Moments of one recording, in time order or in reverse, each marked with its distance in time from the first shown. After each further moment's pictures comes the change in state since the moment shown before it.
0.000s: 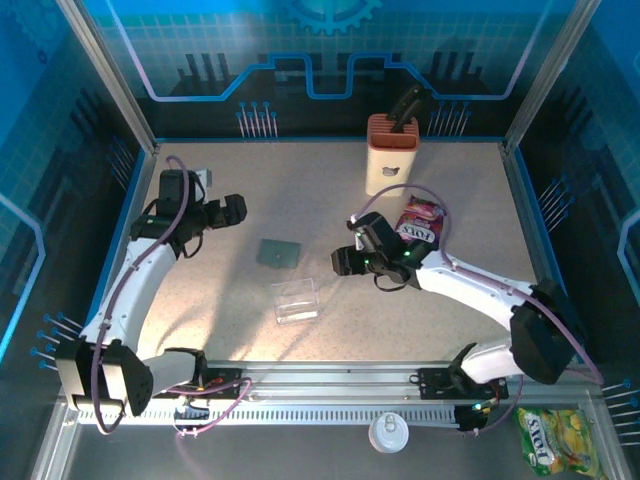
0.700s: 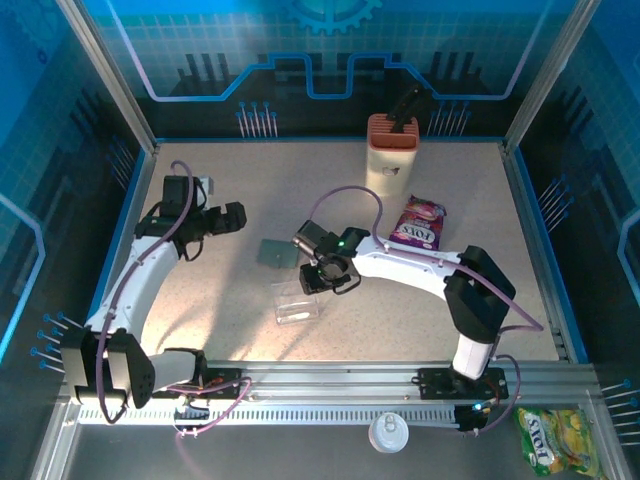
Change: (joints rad) left arm 0.022 0.038 -0.021 0.003 0.013 -0.002; right arm 0.178 0.336 0.350 -0.298 -0.006 0.103
